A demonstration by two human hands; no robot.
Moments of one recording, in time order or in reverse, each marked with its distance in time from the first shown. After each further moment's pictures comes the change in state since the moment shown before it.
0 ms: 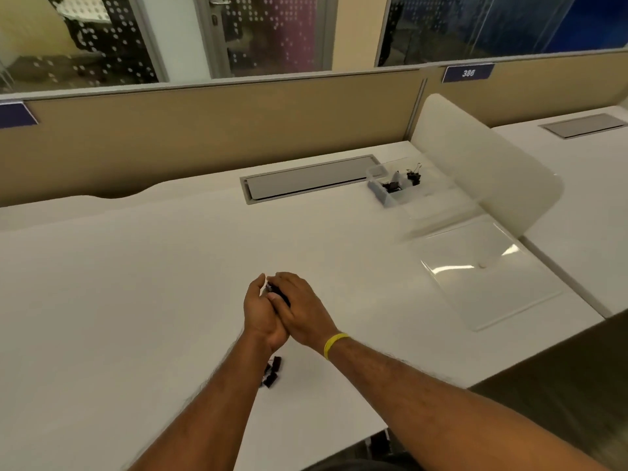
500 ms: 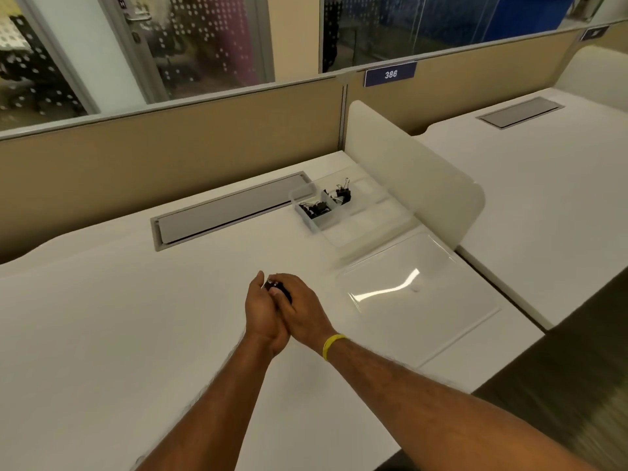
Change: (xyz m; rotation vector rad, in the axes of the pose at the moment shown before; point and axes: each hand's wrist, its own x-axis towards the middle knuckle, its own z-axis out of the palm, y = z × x) left_hand 0.096 -0.106 0.162 0.197 -0.016 0.016; right_hand 0.037 0.122 -0.159 0.257 0.211 0.101
